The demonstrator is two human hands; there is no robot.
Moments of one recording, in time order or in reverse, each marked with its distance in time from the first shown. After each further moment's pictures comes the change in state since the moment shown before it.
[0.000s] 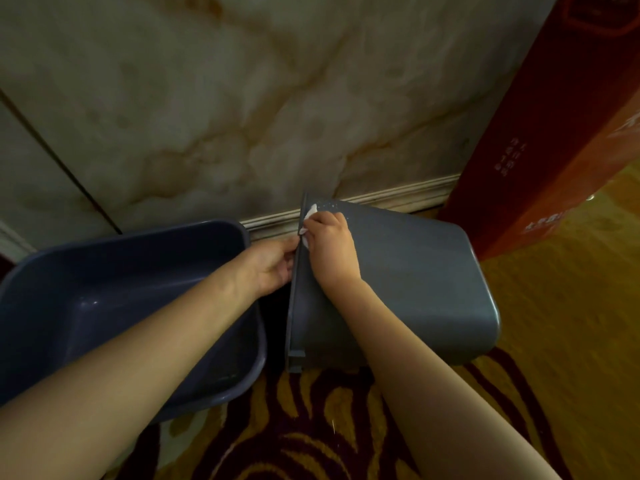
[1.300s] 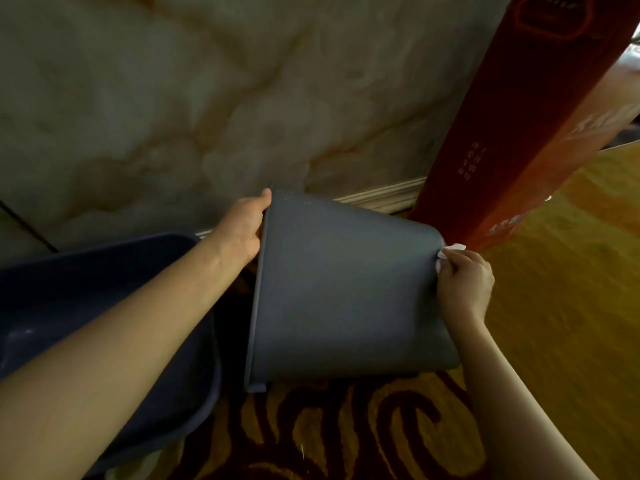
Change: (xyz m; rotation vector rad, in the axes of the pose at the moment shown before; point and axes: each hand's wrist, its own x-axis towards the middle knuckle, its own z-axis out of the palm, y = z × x) left_hand 0.040 0.040 0.047 0.085 0.030 0.282; right_hand -0.067 0.153 -0.108 -0.104 0.373 0.632
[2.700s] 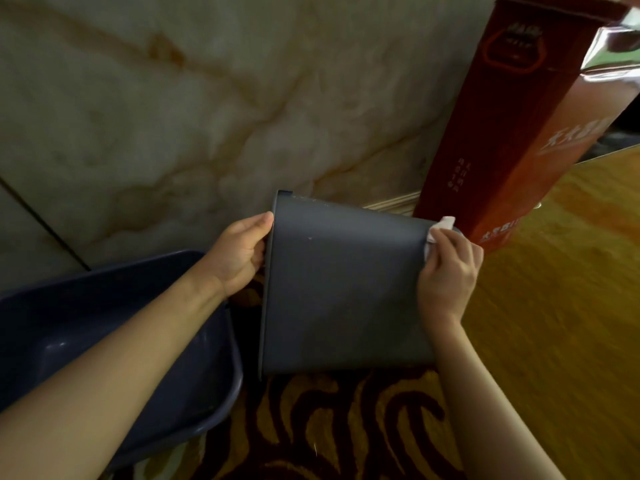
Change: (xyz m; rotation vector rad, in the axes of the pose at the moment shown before) left_hand -0.059 0.008 -0.031 0.079 -0.346 0.199; right_hand -0.025 -0.048 -0.017 0.109 0.281 -0.236
